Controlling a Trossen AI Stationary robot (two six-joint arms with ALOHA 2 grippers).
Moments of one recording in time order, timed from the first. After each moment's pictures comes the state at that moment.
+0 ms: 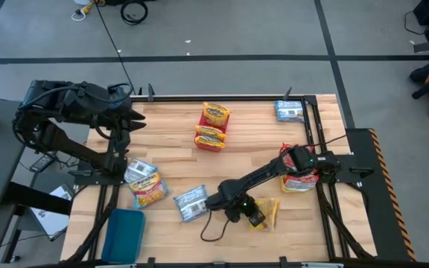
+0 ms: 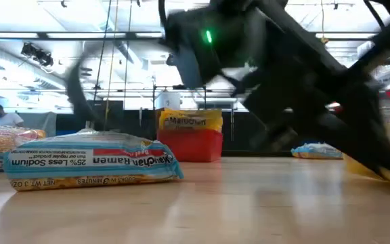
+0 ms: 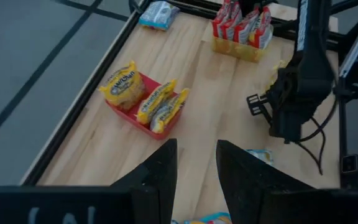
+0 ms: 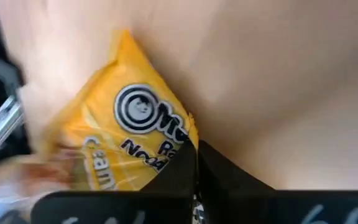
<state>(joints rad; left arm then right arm) -0.06 1.26 2.07 -1.54 -0.27 -0.30 0.32 2.34 1.76 -1.37 -0.44 -0.33</state>
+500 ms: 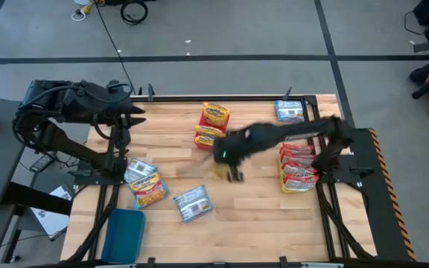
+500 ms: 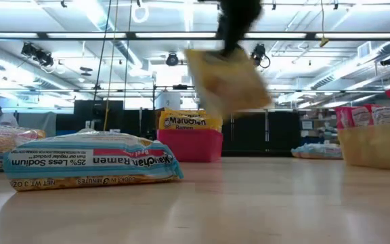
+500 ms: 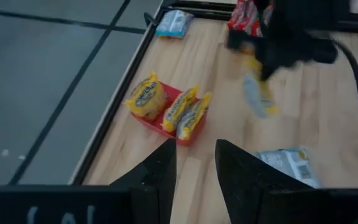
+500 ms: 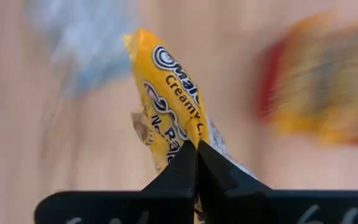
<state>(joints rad) -0.06 1.26 2.07 -1.53 -0.35 -0.16 0.11 1.84 1.76 -1.13 0.07 0.06</state>
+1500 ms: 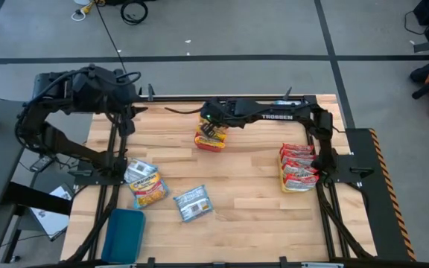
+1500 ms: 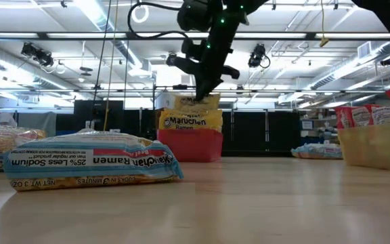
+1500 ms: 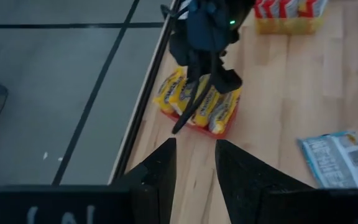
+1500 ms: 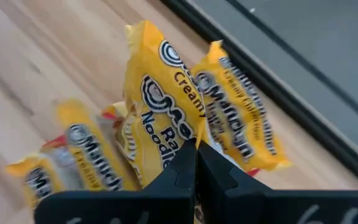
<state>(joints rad) 0.17 1.29 2.07 -1.52 -0.26 0.12 -0.22 1.99 1.77 -0.81 0.44 0.45</state>
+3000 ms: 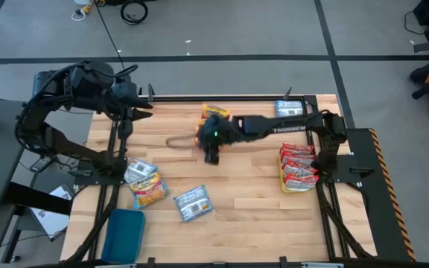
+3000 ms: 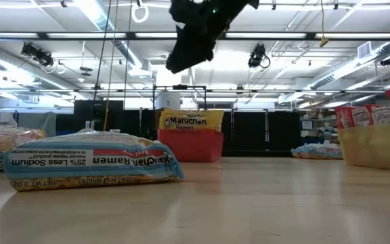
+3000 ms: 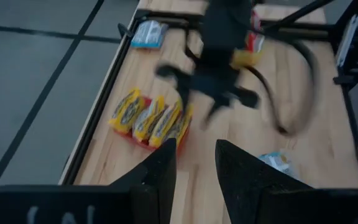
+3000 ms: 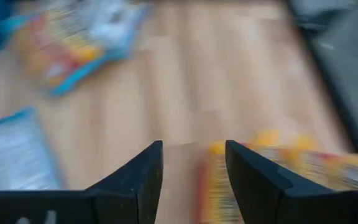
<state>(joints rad) 0.22 1.29 2.07 -1.45 -0.01 0.06 -0.08 1.86 1.62 -0.52 0.14 -0.01</state>
